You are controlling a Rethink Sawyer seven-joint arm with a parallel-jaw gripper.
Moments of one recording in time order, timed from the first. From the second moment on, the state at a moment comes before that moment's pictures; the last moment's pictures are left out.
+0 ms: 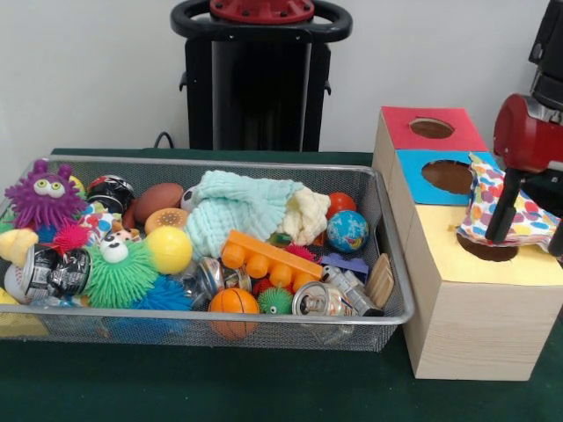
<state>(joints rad) 0.13 -0.38 -0.14 0.82 -0.08 1.00 1.93</state>
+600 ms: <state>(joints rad) 0.14 -0.36 -0.13 0.74 -0.08 1.00 1.93</state>
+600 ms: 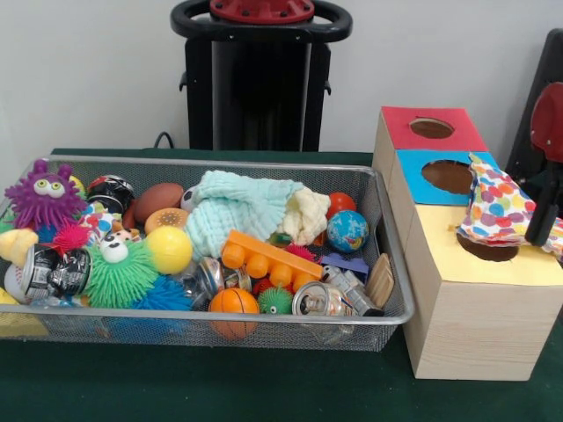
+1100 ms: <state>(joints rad) 0.13 -0.36 -0.11 0.74 -0.04 1.01 1.93</state>
